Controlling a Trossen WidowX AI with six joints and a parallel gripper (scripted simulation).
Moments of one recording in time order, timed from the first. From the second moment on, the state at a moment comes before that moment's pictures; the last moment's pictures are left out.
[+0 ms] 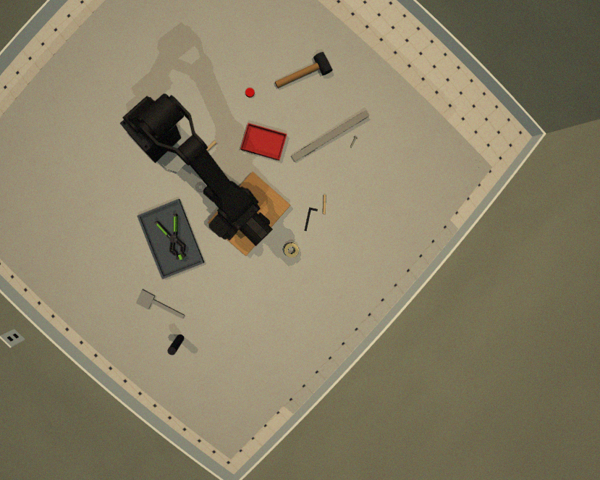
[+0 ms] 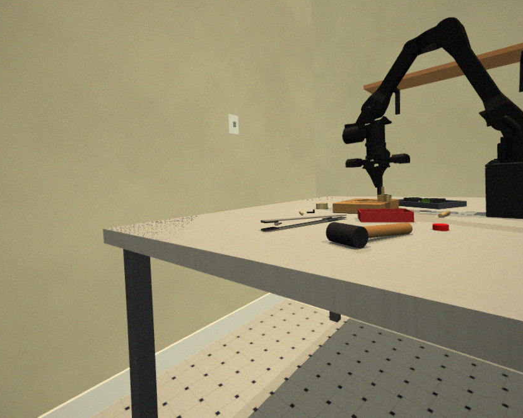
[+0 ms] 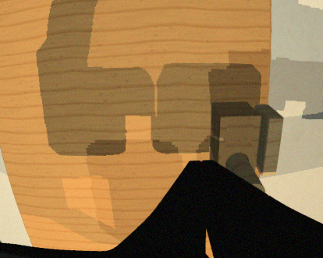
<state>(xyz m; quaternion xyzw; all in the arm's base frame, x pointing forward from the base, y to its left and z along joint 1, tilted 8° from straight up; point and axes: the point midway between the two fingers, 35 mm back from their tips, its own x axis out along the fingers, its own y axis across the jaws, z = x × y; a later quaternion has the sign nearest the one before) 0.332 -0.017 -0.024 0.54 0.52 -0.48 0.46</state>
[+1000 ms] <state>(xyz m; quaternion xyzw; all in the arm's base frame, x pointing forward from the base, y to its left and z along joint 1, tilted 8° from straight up) 0.339 -0.012 -0.003 0.54 0.52 -0.47 0.46</state>
